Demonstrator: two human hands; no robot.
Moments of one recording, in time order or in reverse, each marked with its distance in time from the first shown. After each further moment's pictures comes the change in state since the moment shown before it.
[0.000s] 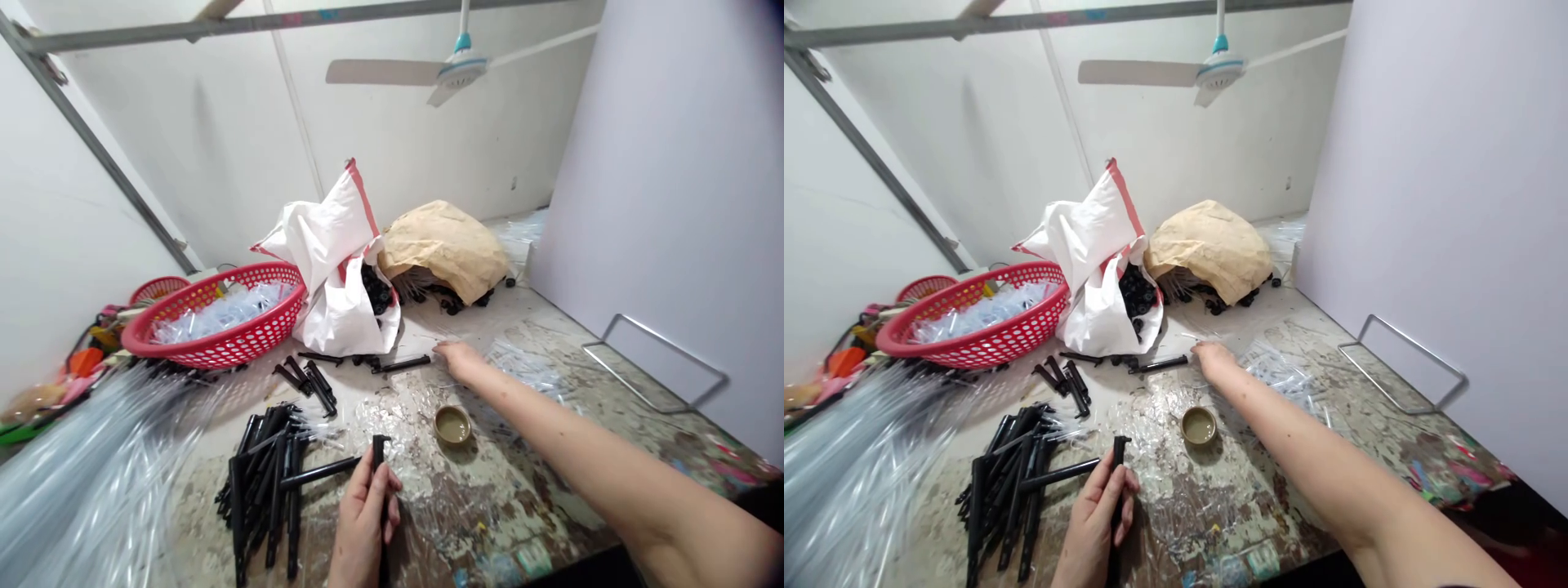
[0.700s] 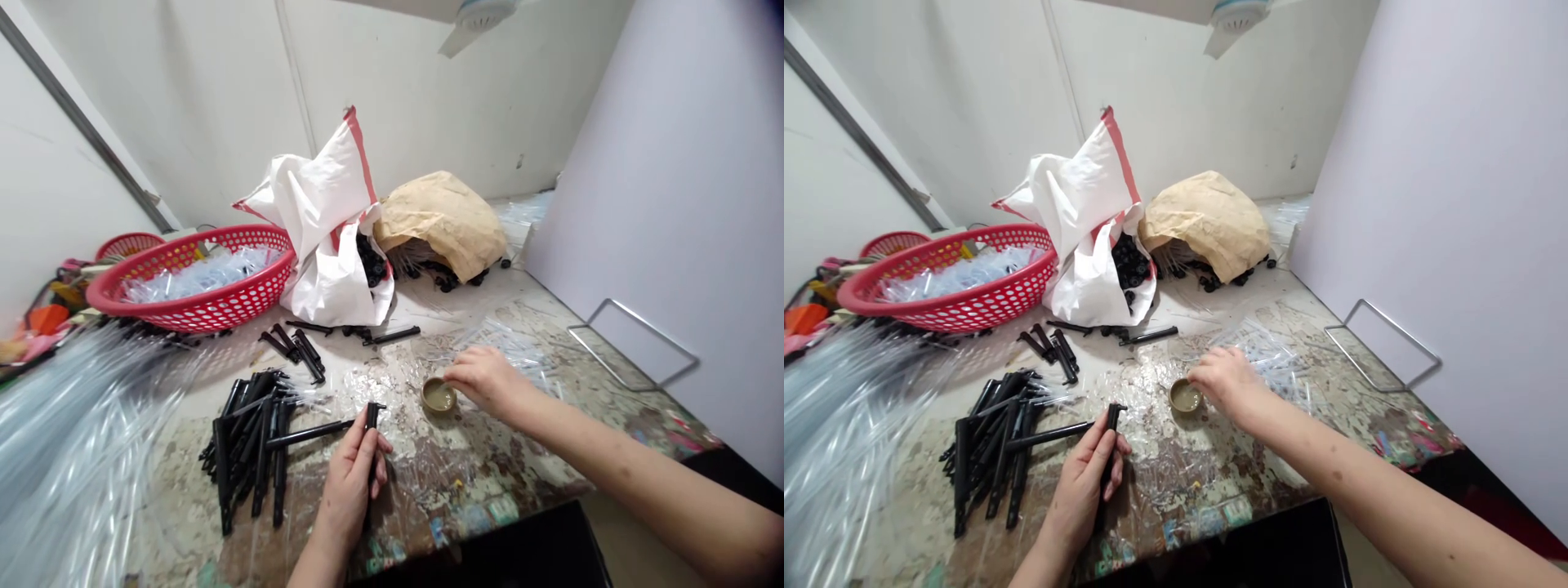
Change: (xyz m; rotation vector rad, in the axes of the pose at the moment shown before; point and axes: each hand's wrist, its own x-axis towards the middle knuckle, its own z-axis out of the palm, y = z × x) left_hand -0.001 0.000 0.003 0.035 -0.041 0.003; right_hand -0.103 -0.010 -0.040 -0.096 0.050 -0.419
